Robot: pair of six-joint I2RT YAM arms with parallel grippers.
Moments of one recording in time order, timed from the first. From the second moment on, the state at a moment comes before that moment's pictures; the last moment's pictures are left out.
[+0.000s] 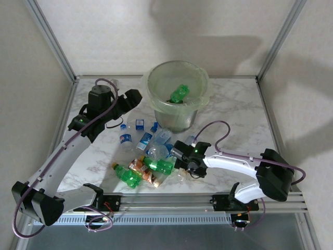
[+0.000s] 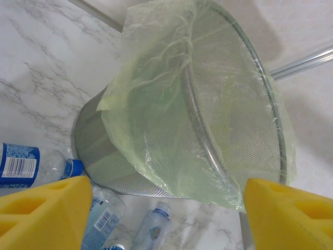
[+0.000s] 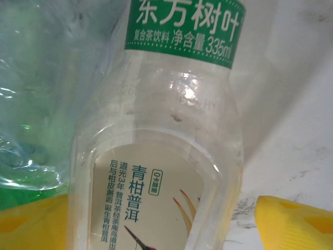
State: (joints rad) left arm -0.36 1.17 1.16 -0.42 0.17 -0.85; right arm 1.06 1.43 0.83 -0.82 0.10 1.32
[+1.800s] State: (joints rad) left arm -0.50 1.32 1.52 -0.57 0.56 -0.72; right arm 1.29 1.29 1.45 -0.82 0.55 0.61
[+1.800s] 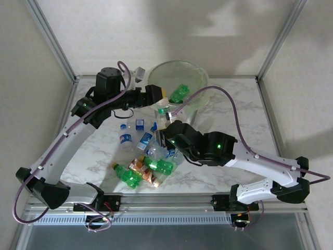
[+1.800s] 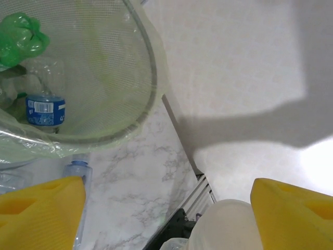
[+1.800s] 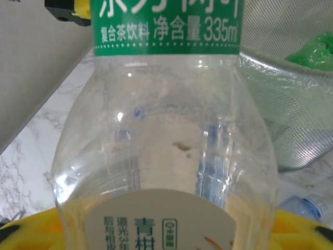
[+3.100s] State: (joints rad) left arm -0.55 1.27 1.40 -0.35 0.66 -0.78; right arm 1.25 1.27 1.45 -0.71 0.50 0.58
